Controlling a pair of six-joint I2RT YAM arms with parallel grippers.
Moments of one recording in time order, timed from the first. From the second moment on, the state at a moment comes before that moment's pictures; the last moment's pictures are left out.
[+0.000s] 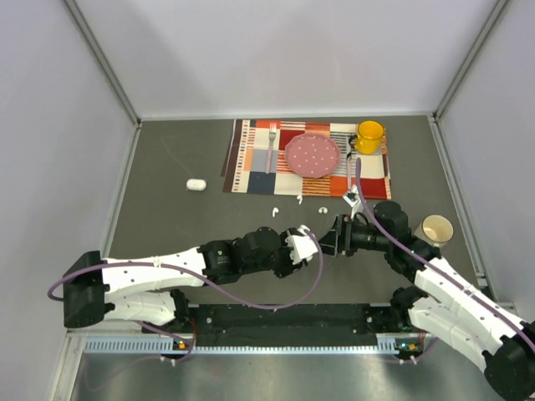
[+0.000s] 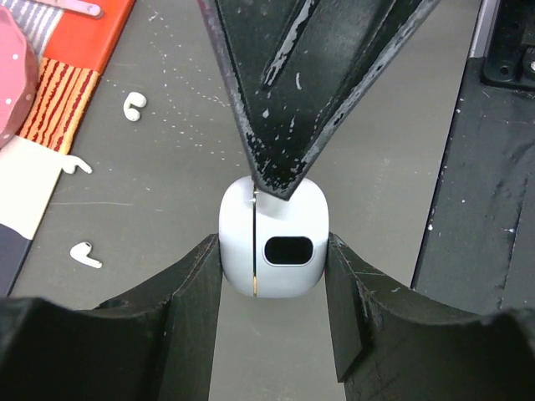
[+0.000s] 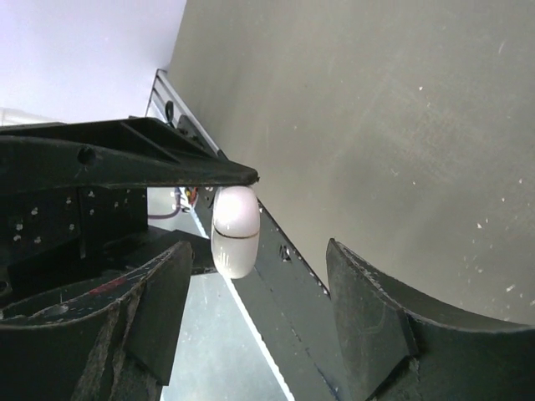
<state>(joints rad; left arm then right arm) -1.23 1.18 0.76 -0.08 -0.05 0.16 0.53 0.77 0.46 -0.16 -0.65 0.70</state>
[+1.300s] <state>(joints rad) -1.24 1.13 0.73 -0.05 -0.13 0.17 0.61 0.86 0.45 0.04 -0.67 0.76</state>
